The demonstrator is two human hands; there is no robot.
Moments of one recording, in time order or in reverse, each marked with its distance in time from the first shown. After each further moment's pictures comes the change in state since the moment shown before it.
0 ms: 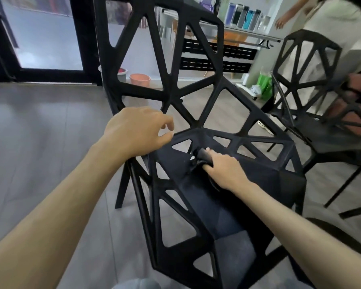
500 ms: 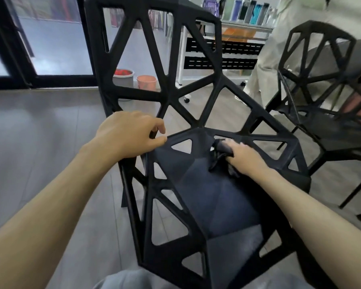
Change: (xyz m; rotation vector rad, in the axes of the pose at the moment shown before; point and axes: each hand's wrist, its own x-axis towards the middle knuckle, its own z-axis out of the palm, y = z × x) left_hand 0.001 0.002 -0.002 0.054 -0.081 -0.065; right_hand 0.044 0.072 -0.012 0.019 -0.027 0.004
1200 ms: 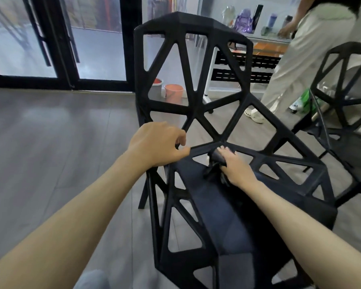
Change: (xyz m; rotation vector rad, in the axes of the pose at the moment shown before) left_hand -0.004 0.003 0.001 -0.083 0.116 -0.102; right_hand 0.033 -0.057 0.020 0.089 0.015 -0.191
